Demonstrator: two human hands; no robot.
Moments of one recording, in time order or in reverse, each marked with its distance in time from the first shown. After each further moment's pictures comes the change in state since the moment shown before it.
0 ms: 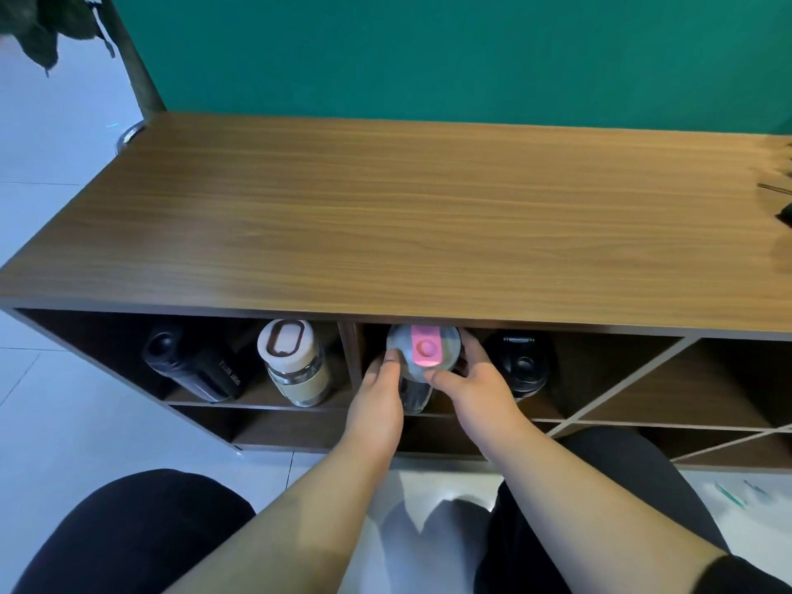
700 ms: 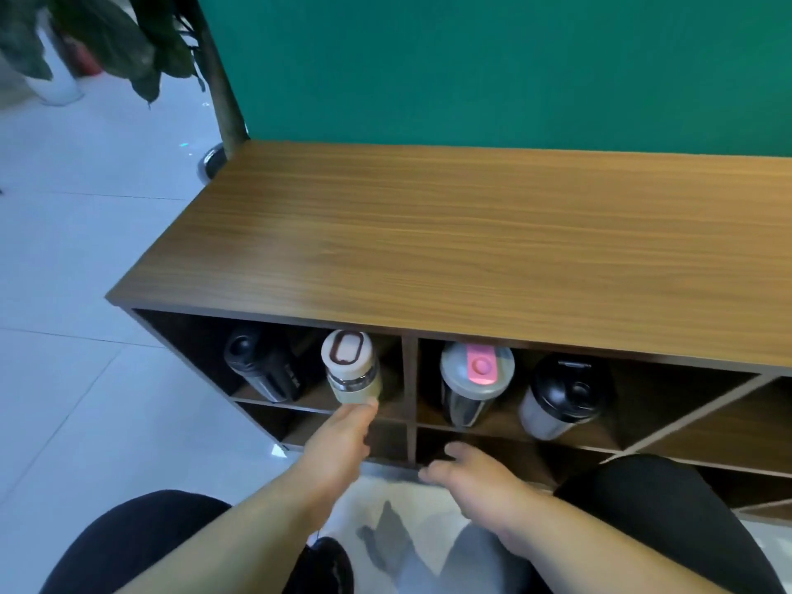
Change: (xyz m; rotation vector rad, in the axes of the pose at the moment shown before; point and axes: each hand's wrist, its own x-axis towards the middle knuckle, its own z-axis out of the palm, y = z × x) left_hand -0.053 0.013 -0.104 0.152 0.023 -0.099; right_hand -0.052 0.007 0.047 -0.344 -0.366 0.440
